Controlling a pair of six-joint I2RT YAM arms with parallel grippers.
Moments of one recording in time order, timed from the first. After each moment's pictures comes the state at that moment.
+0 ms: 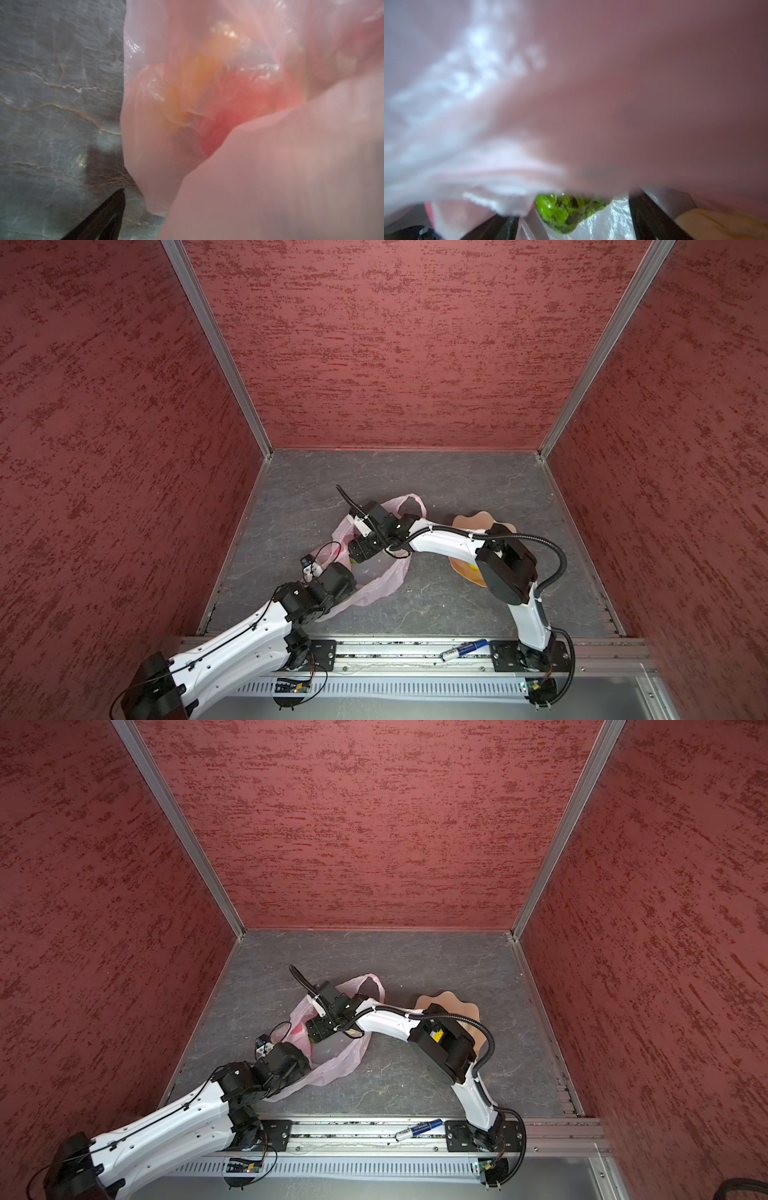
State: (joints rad) left arm -0.79 0.75 0.38 -0.79 -0.32 -1.28; right arm 0.95 2.11 1.58 -0.39 -0.20 0.35
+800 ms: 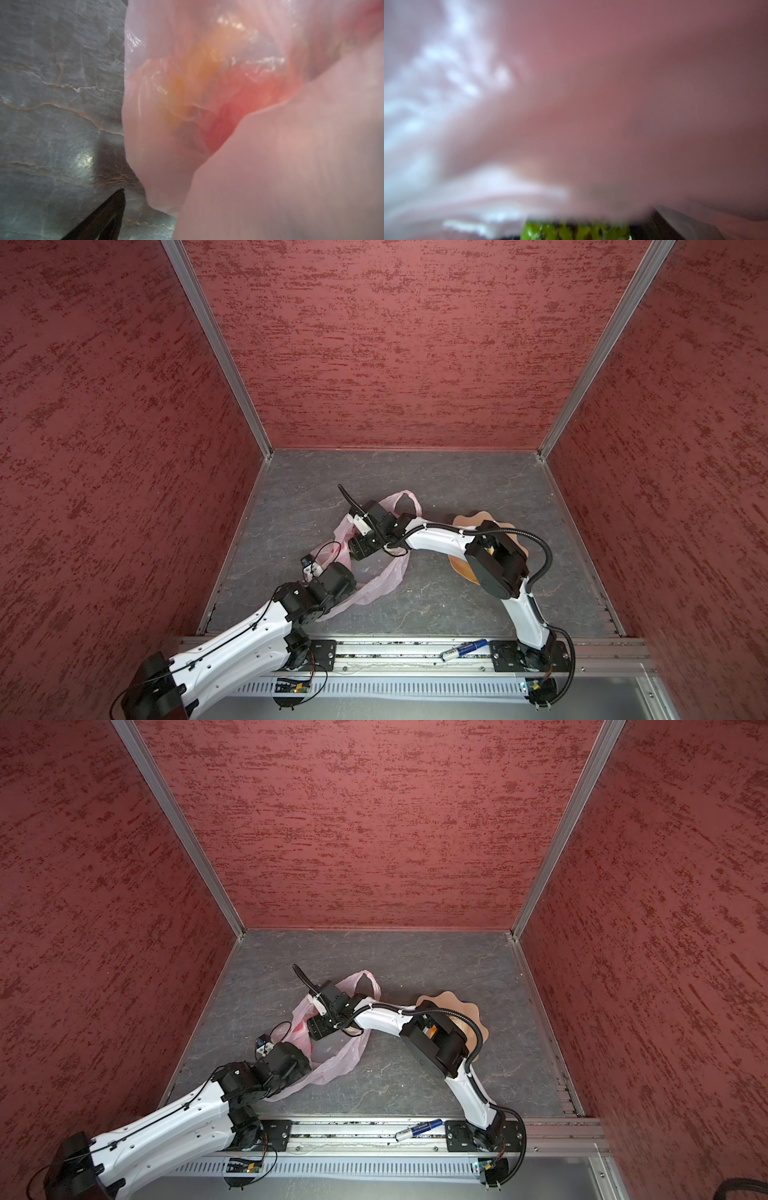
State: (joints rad) left arm -0.78 0.75 0.38 -0.79 -0.32 -1.28; right arm 0.92 2.18 1.61 -0.34 -0.26 0.38
